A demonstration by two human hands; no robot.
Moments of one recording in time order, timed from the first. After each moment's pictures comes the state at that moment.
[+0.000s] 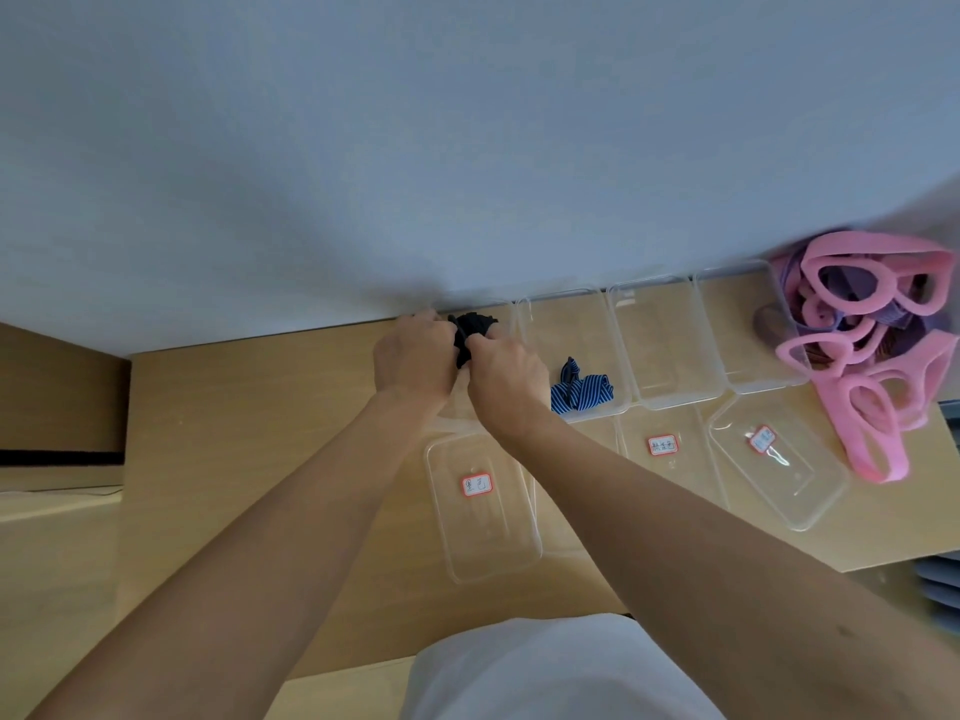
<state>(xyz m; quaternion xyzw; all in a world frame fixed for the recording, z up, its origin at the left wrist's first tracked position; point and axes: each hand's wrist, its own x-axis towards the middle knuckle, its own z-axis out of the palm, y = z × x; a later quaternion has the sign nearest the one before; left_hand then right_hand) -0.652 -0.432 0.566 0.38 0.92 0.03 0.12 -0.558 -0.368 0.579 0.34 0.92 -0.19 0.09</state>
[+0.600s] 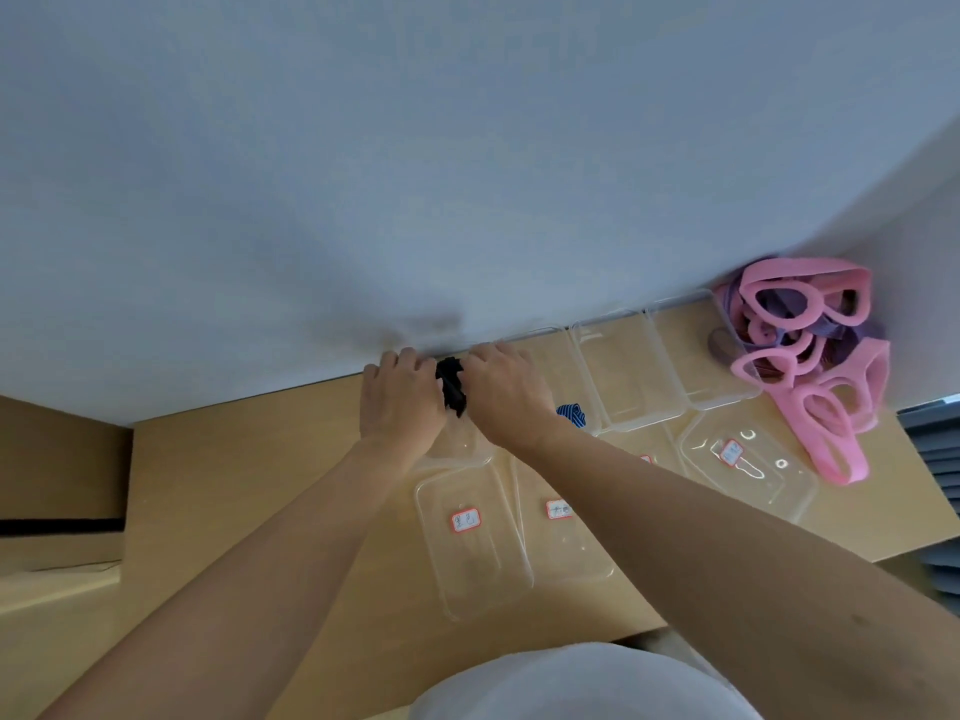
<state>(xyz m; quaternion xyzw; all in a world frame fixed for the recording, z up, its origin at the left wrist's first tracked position) -0.643 -0.439 0.585 0.44 0.90 -0.02 0.06 -0.540 -0.332 0.593 0.24 0.96 -0.12 0.03</state>
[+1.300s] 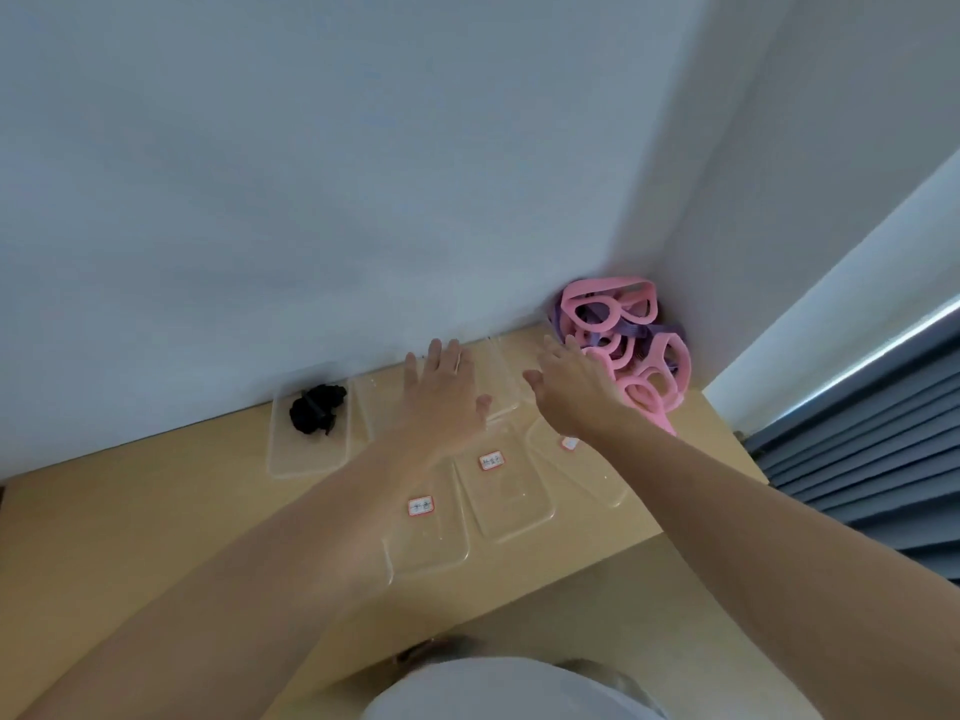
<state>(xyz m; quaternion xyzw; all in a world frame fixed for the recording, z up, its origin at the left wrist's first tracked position) -0.446 -0.325 0.644 0.55 0.83 0.00 0.11 -0.298 -0.212 0.663 0.38 0.92 -0.07 0.07</state>
